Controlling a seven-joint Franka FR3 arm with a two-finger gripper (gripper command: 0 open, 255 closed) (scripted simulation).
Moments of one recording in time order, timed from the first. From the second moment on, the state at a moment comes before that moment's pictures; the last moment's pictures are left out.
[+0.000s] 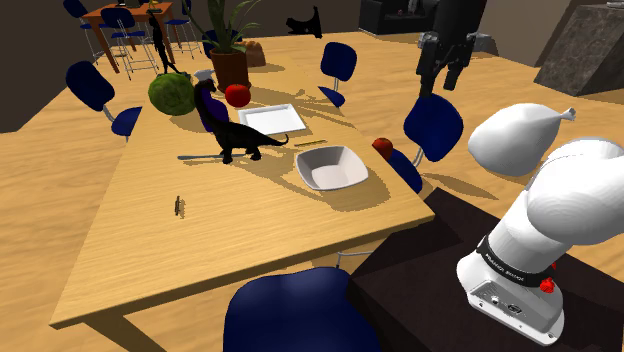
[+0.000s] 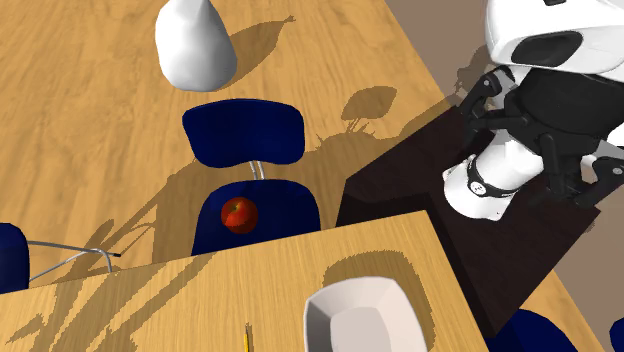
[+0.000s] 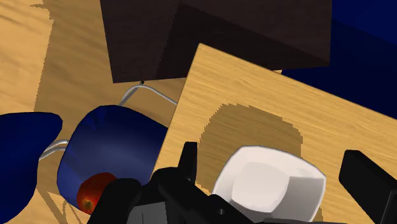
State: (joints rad) arm -0.01 -0.82 -0.04 -2.42 0.03 1.51 0.07
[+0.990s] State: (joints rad) arm -0.08 -0.46 -0.17 -2.43 -0.05 1.89 -0.01
